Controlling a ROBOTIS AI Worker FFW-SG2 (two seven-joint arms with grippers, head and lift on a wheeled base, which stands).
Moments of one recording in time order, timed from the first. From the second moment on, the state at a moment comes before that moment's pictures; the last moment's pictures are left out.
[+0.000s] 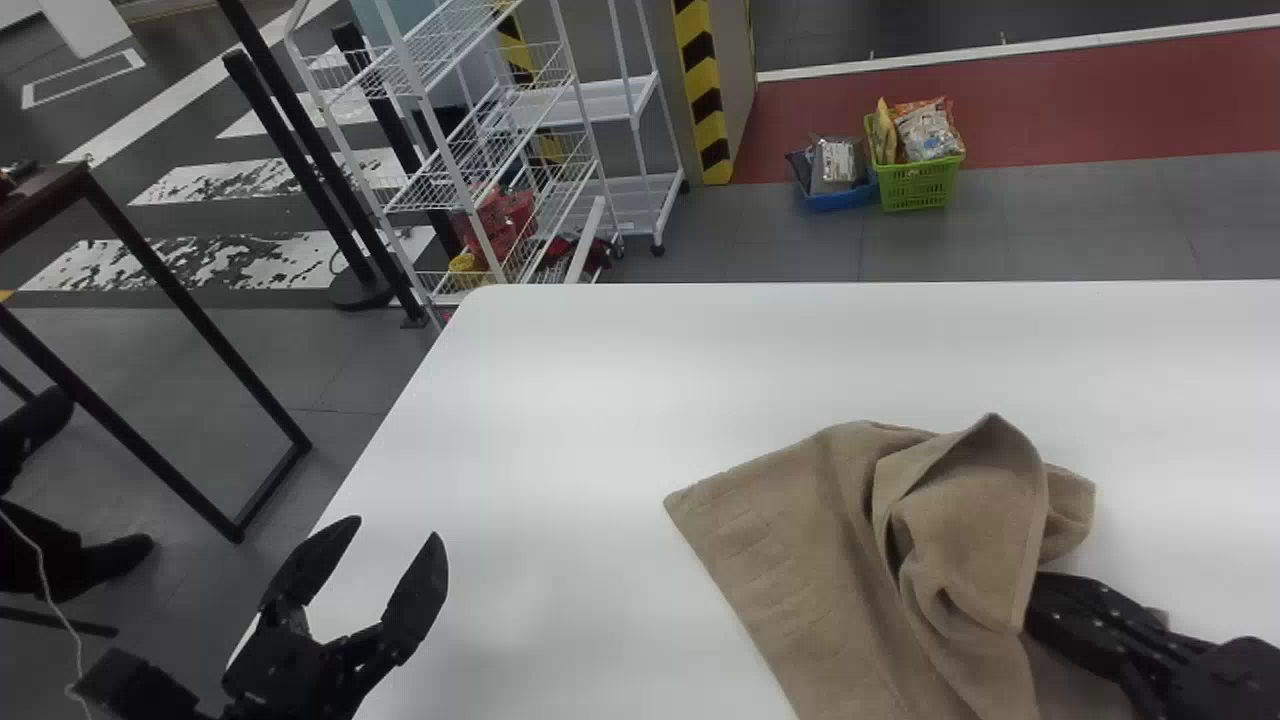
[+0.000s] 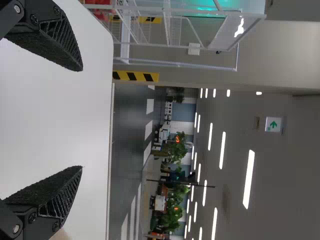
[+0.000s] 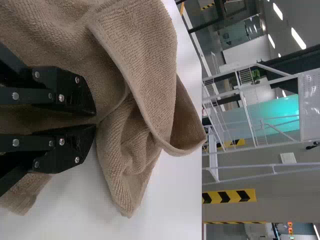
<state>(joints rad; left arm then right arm) 0.54 0.00 0.63 -1.80 0.37 -0.18 -0.75 0.30 0.00 -0.01 -1.79 0.05 0.30 0.78</state>
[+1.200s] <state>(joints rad) 0.54 0.00 0.65 -1.80 0.38 -0.18 -0.76 0.42 0.00 -0.08 -1.98 -0.01 0.49 0.80</state>
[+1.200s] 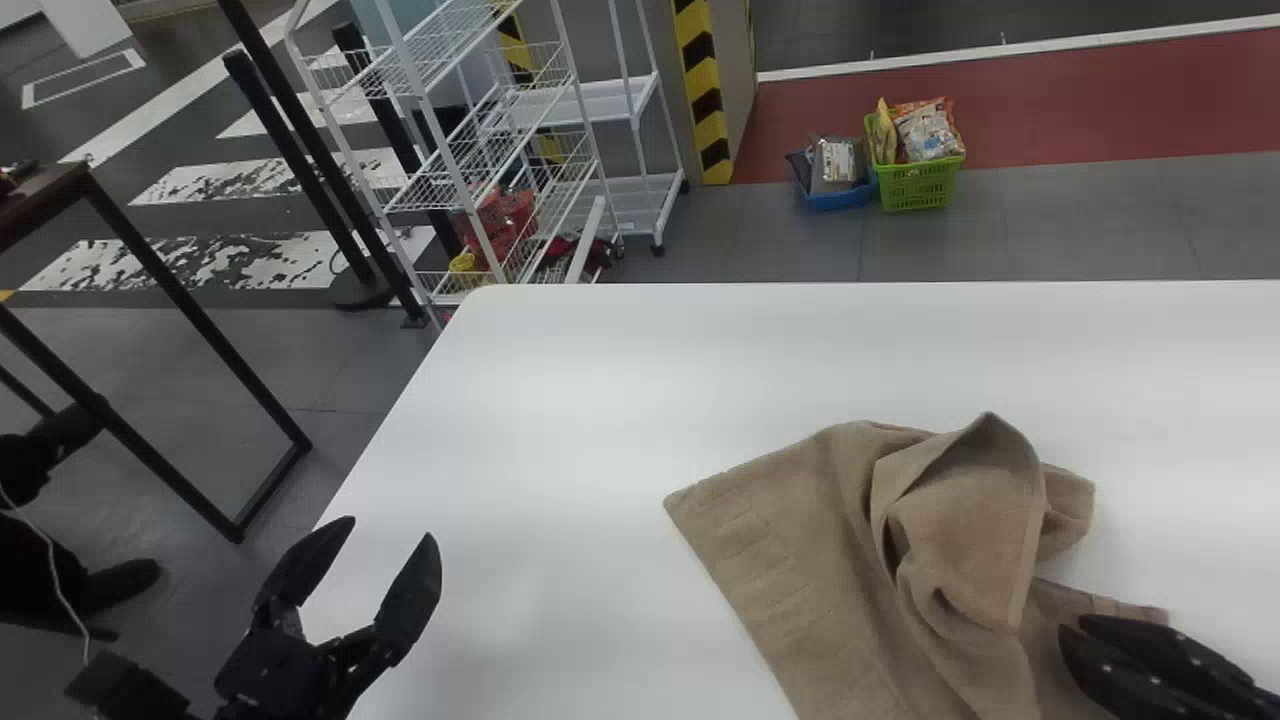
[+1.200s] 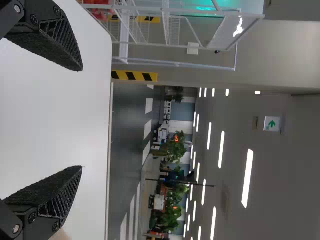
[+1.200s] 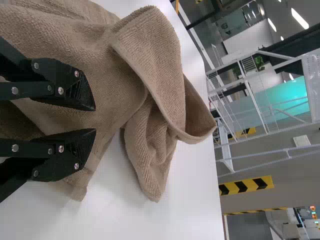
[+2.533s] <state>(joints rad) 0.54 0.00 0.65 -1.80 0.39 -0.18 -0.77 0.47 0.00 -0.15 -2.04 -0.05 0.58 0.84</state>
